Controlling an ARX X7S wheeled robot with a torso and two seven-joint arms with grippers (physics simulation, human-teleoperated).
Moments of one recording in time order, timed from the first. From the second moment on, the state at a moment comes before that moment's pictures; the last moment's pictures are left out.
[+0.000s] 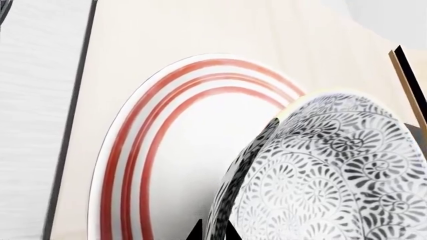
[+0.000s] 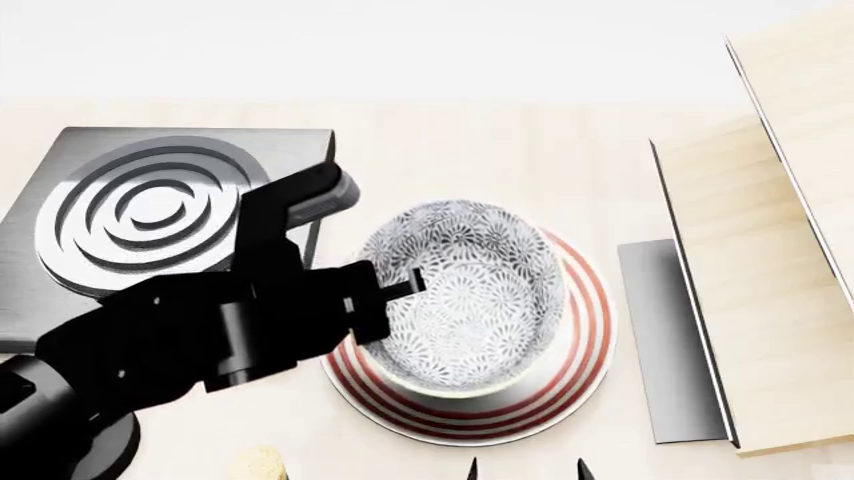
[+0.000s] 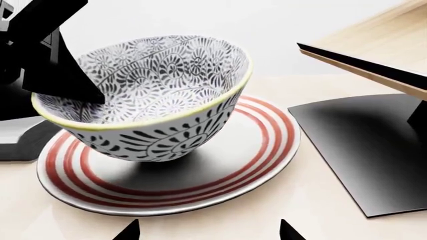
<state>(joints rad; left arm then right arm) -1.37 0.00 1.66 -1.14 -2.18 -0.34 -0.20 0.18 0.26 -0.51 0.35 0.35 -0.35 0.32</state>
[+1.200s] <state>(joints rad) -1.33 0.00 1.64 -1.12 -2.16 -0.30 -0.19 0.19 0.26 -0.52 0.38 0.35 -0.36 0.32</state>
